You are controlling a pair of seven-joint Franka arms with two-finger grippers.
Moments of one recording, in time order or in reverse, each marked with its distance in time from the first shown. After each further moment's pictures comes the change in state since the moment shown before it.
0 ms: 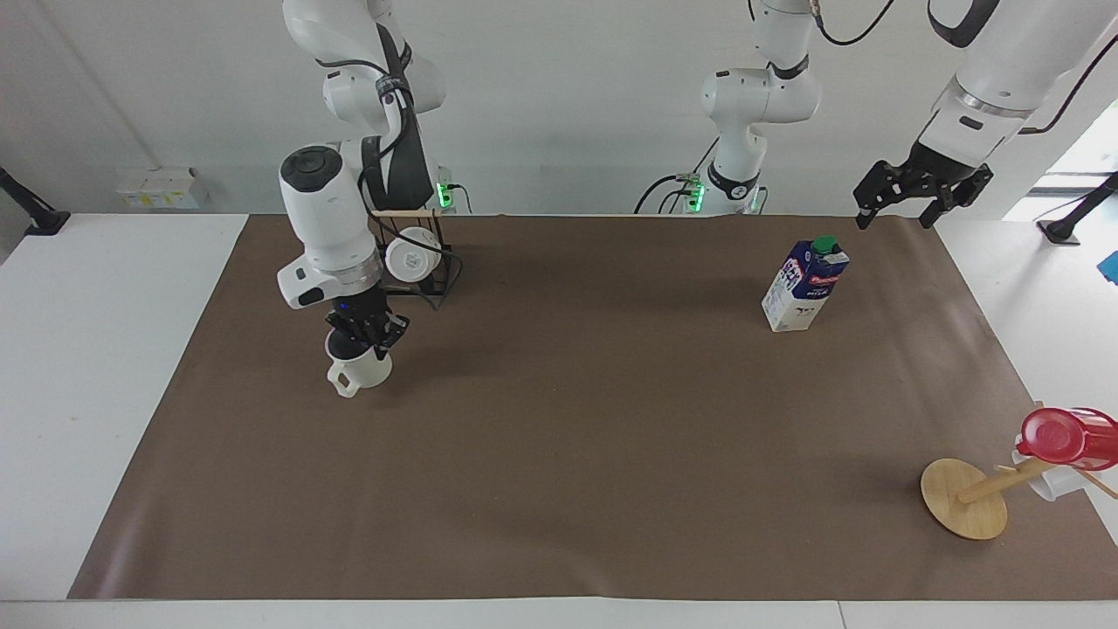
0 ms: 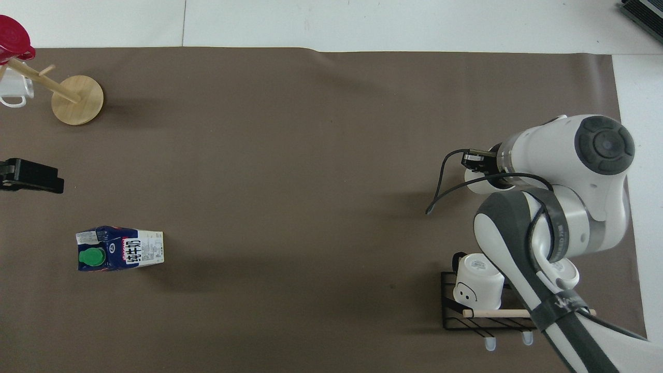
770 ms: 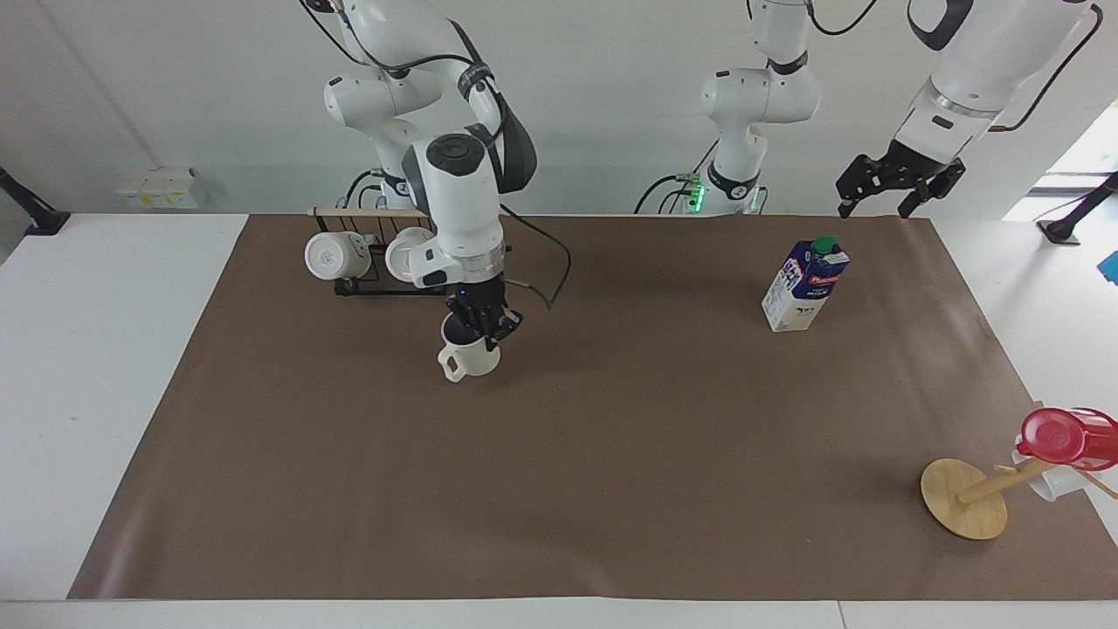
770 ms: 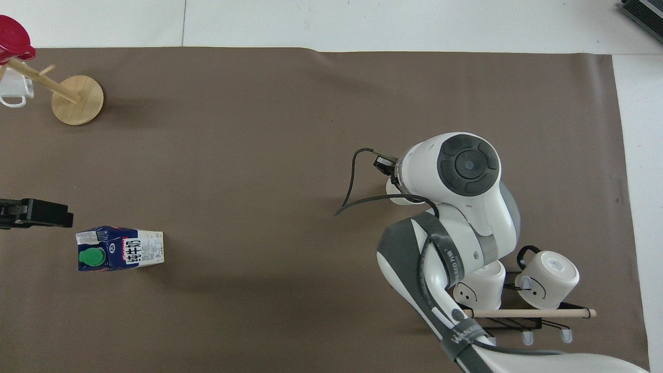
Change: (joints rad) left arm 0.000 -0.162 0.001 -0.248 0.000 0.065 0.000; right arm 0.268 0.090 0.005 0.101 -0.001 -0.002 0.503
